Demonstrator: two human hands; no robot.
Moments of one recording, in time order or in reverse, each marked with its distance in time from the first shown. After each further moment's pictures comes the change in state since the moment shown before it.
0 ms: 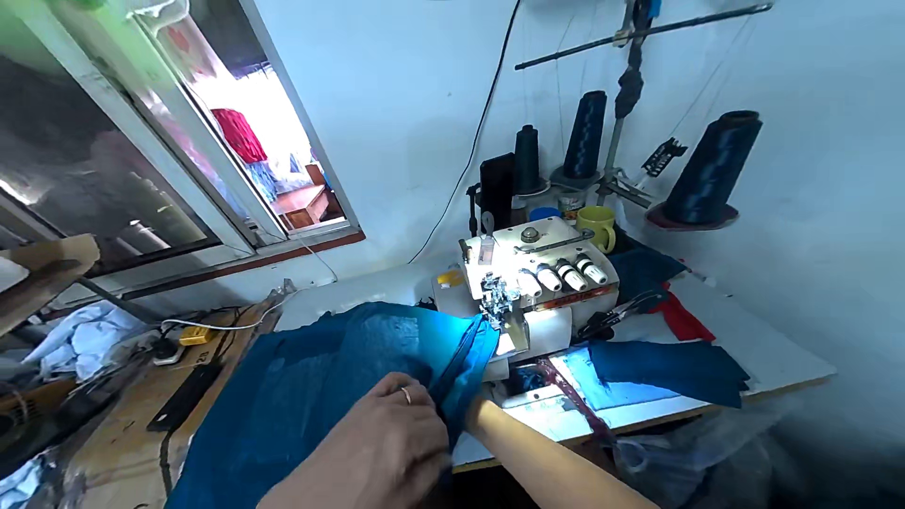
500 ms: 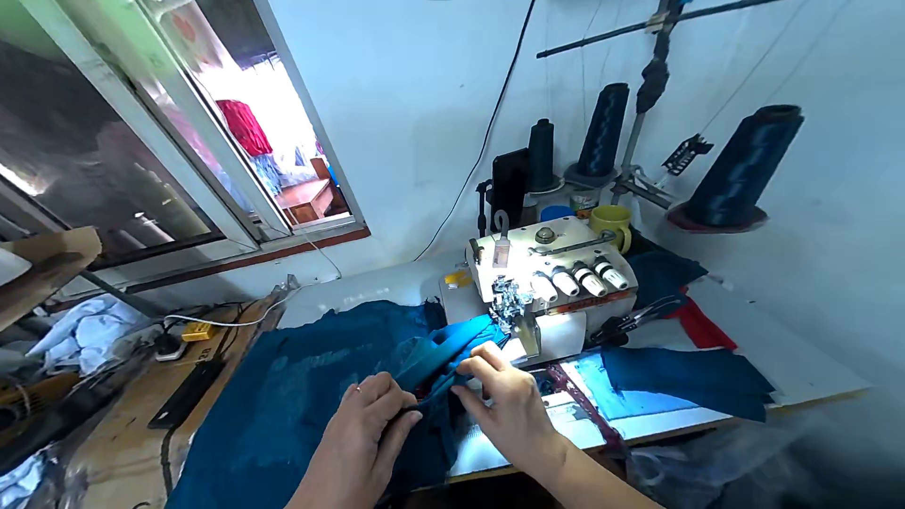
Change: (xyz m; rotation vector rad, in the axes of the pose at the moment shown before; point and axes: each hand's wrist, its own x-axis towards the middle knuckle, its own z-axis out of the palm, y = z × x) left_hand -0.030 -0.024 0.042 -0.035 0.327 -0.462; right_hand 0.003 0.059 0.022 -0.138 1.146 -0.491
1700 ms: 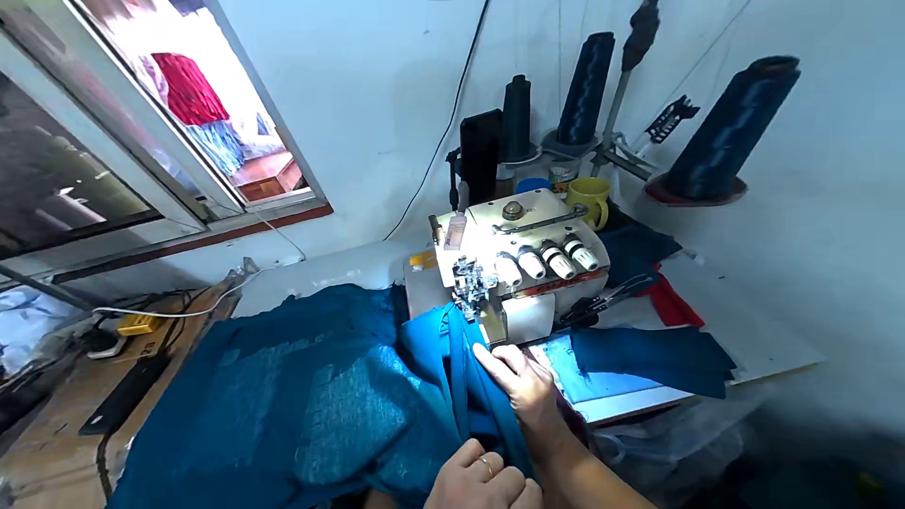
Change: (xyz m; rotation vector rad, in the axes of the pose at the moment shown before) left_hand 0.005 0.110 0.090 -0.026 -0.252 0.405; right_hand -0.044 0.081 -0.017 -0.228 0.281 -0.103
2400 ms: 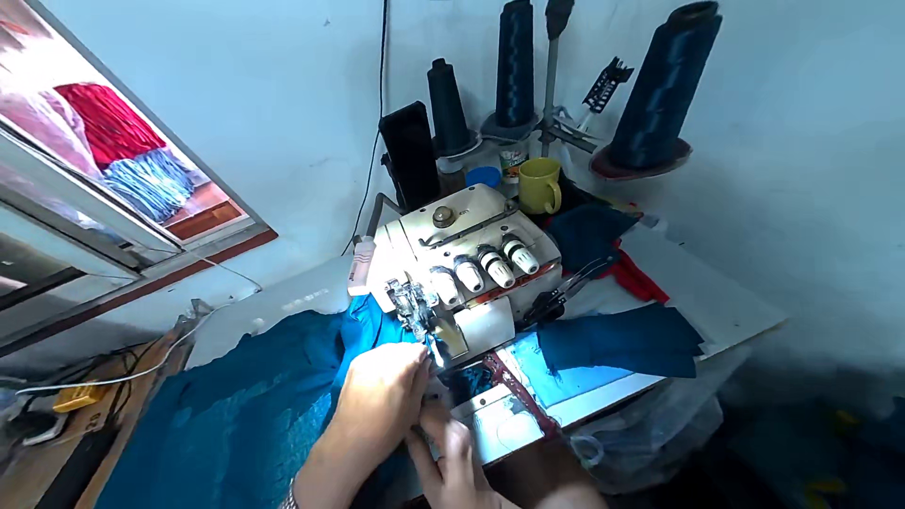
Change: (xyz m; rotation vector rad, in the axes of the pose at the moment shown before) left_hand 0.069 -0.115 0.006 0.209 0.088 -0.198; right_hand -0.019 -0.063 0.016 0.629 -0.080 0.466
